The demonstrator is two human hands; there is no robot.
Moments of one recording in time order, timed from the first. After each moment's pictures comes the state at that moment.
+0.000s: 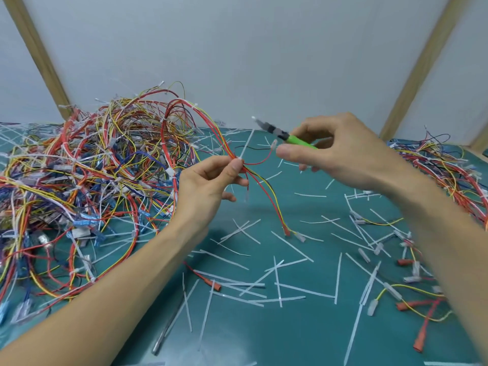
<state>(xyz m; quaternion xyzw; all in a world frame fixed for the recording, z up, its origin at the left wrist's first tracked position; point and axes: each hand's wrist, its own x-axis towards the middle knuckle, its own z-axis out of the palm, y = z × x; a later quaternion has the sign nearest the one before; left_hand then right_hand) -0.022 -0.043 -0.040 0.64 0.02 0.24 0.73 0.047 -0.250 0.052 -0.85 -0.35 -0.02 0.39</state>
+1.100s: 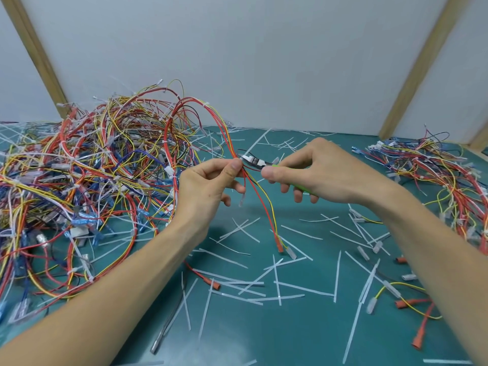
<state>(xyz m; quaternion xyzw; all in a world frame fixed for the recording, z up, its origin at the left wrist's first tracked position) -0.022 -0.043 -0.043 0.64 0.05 0.23 0.73 0.047 -0.240 0.028 -0.87 -0.34 0.10 0.35</state>
